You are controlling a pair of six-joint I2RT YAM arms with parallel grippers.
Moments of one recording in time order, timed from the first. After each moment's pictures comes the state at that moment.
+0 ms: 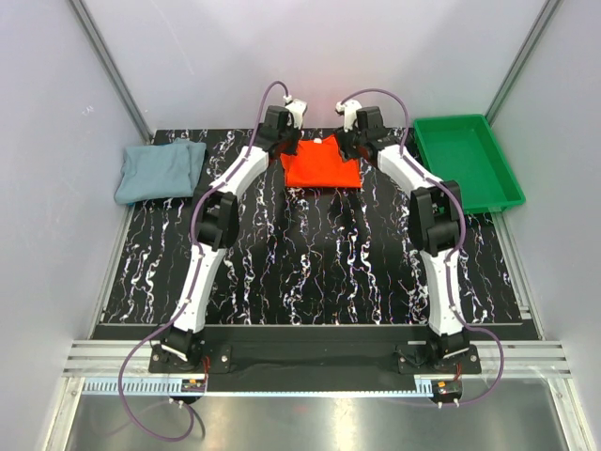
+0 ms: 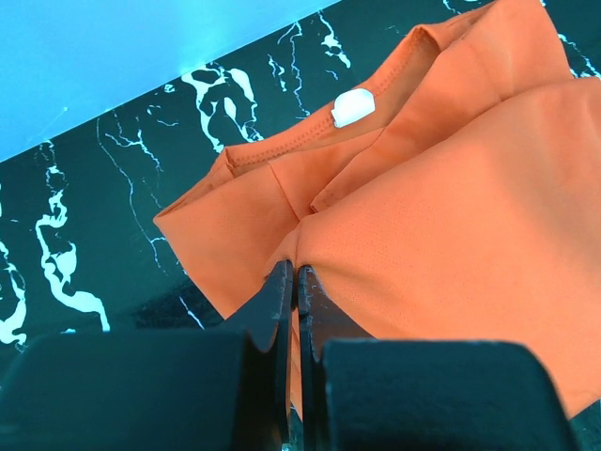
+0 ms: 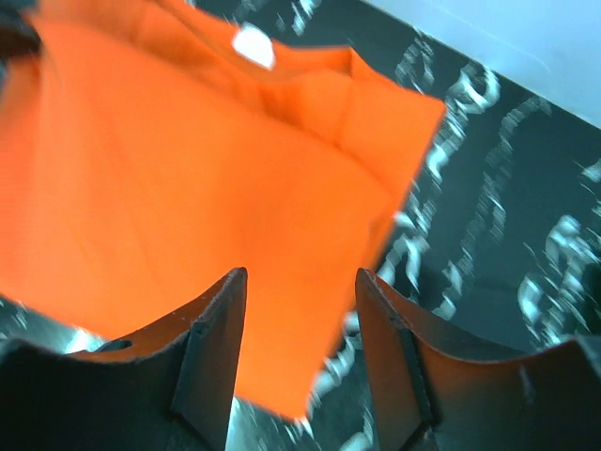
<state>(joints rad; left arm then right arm) -0.36 2.59 2.37 -0.34 0.09 0.05 0.31 2.29 1.94 -0.25 -0.07 -0.20</state>
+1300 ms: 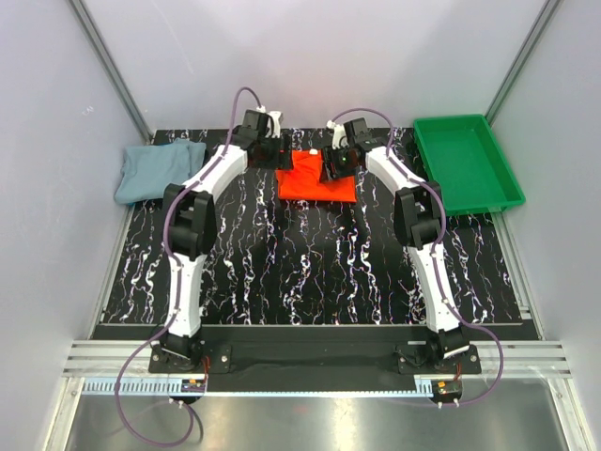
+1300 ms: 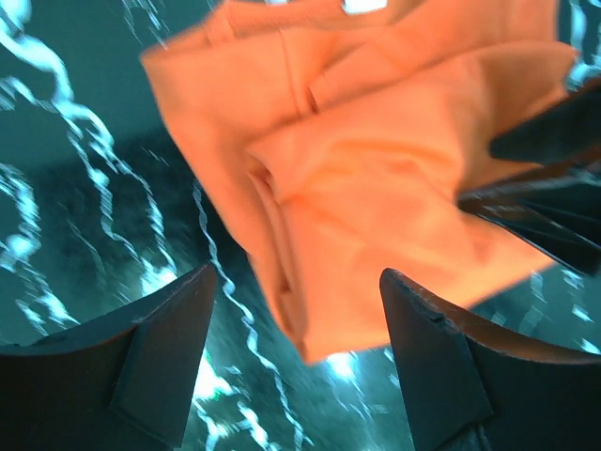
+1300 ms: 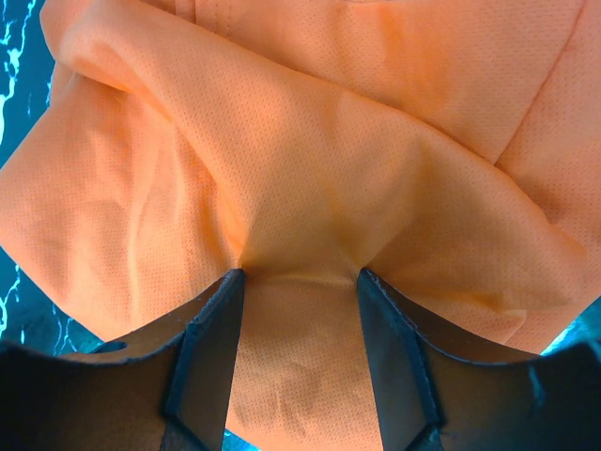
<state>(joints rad) -0.31 2.27 1.99 -0.52 0.17 -0.16 0.33 2.56 2.25 -0.59 -0.39 0.04</state>
